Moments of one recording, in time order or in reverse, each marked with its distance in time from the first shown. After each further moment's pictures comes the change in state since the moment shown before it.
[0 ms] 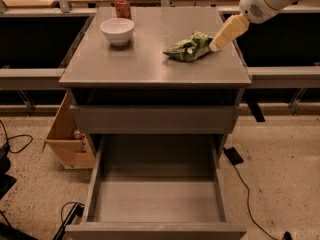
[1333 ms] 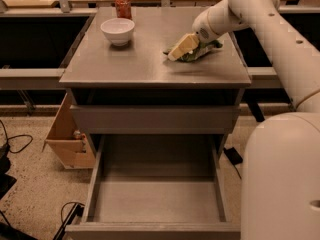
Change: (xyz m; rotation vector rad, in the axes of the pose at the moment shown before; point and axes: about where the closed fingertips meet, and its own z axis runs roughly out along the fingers) arm -0.047 0.024 0.164 -0.167 -0.175 0.060
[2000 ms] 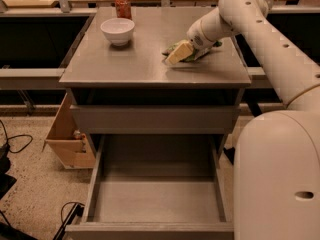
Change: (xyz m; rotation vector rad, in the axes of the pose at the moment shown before) arm 0.018 0.009 0.031 -0.034 0.048 0.011
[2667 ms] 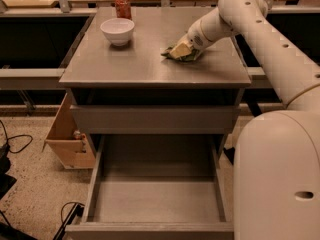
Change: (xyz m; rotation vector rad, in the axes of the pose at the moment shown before) arm 0.001 0.000 0.001 -0.001 0.002 0.000
